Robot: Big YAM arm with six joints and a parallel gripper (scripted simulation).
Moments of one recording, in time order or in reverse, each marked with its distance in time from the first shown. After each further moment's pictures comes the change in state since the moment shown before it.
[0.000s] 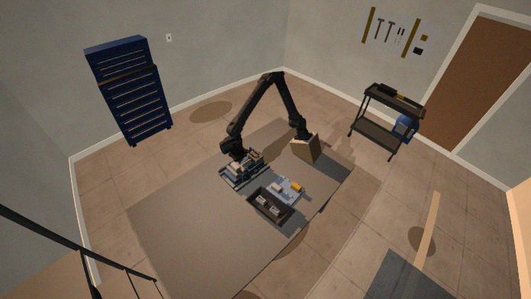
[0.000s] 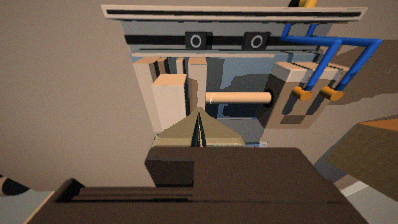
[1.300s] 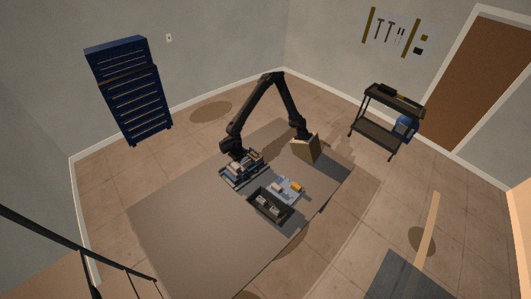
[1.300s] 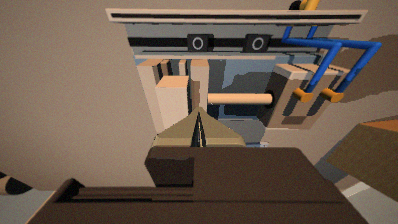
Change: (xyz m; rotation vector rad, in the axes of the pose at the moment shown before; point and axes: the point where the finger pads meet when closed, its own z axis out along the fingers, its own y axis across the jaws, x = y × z) arm -0.003 0.002 -0.001 -0.005 -0.001 0.003
